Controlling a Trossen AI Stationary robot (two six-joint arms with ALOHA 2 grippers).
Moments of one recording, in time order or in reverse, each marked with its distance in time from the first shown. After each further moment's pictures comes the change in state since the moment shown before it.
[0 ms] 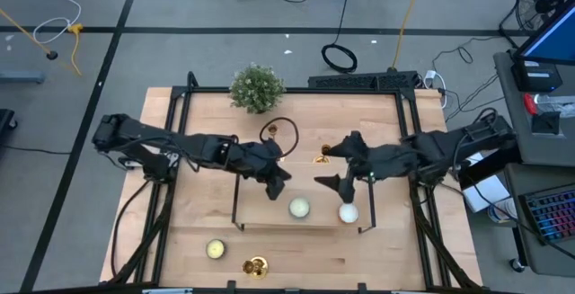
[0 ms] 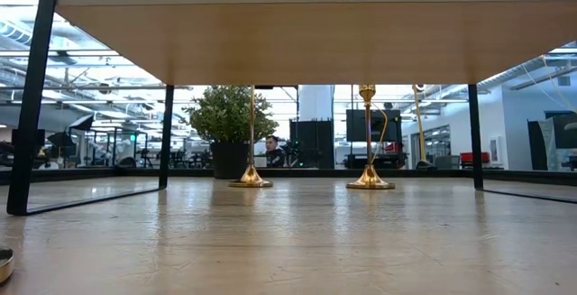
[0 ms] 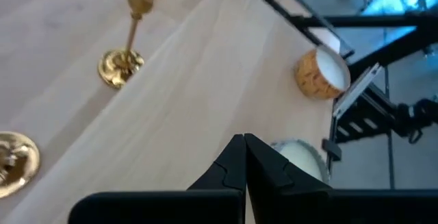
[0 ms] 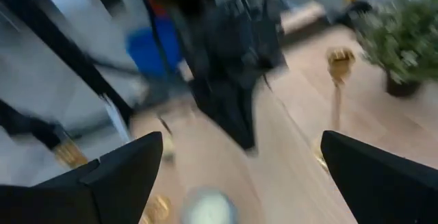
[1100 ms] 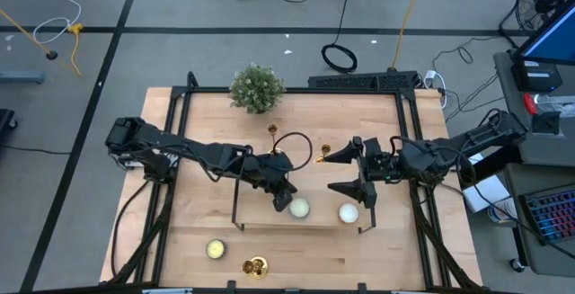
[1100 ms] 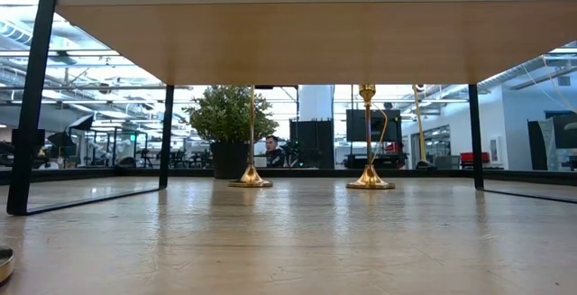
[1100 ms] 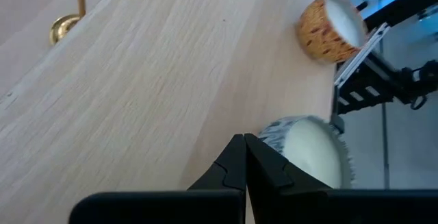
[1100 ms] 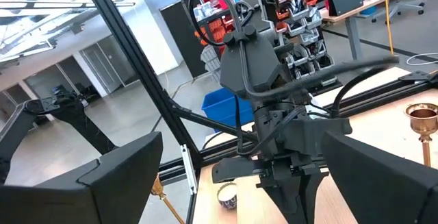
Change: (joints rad) left arm -0.020 0.124 0.000 0.074 0.082 0.028; right arm 0.034 -0.195 -0.371 0.591 -0.110 -0.133
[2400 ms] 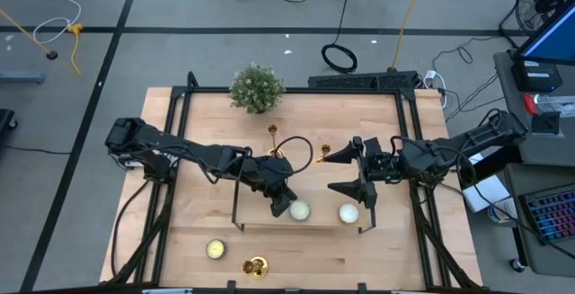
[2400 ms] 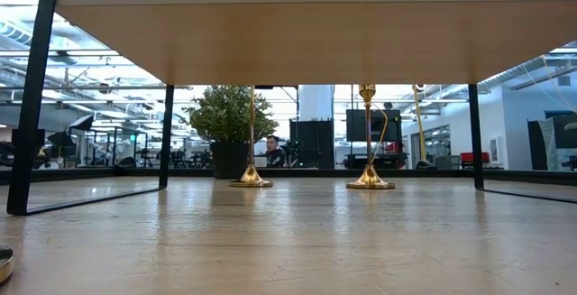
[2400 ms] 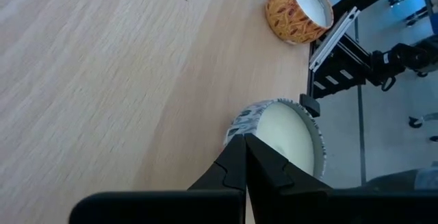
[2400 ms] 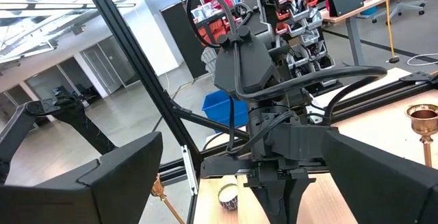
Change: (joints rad) left arm -0.019 0.000 0.000 0.019 0.080 0.005; right arm 0.000 0.000 0.001 0.003 0.002 0.000
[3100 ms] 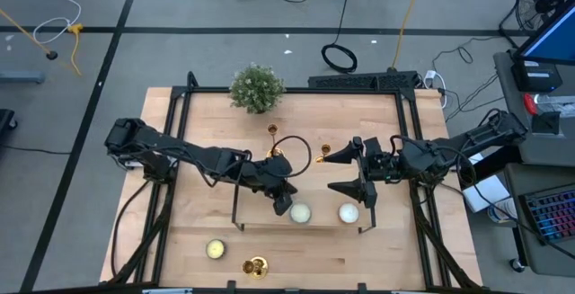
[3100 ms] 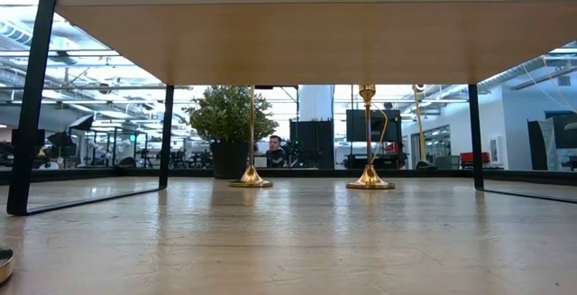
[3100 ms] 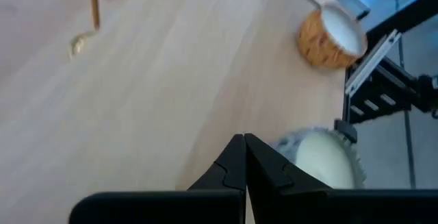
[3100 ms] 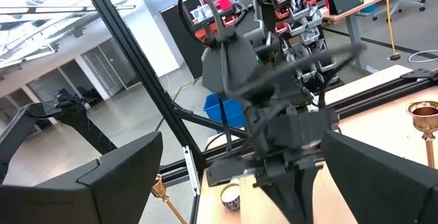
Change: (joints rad) left arm -0.028 -0.001 0.034 -0.055 -0.196 0.000; right arm 0.000 0.000 0.000 0.000 0.000 0.018
